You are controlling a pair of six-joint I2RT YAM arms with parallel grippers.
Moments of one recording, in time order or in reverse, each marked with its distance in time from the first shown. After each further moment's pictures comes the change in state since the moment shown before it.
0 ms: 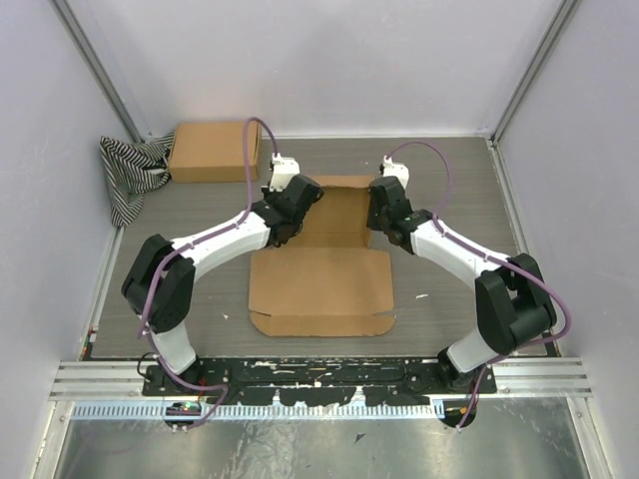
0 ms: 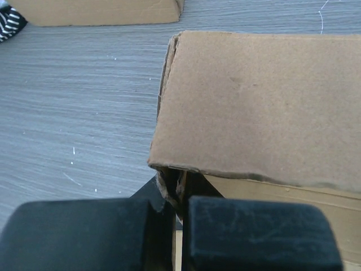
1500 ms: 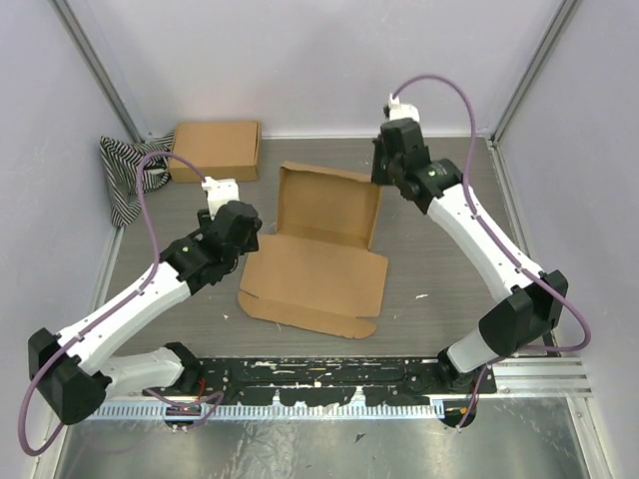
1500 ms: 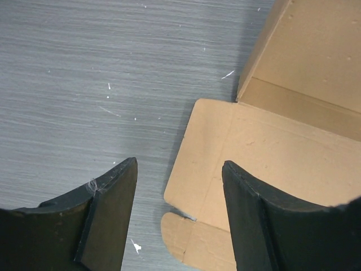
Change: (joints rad) left arm -0.006 -0.628 -0.294 -0.270 0.154 -0.130; right arm 0.013 -0.023 0.487 -0.502 -0.023 -0.065
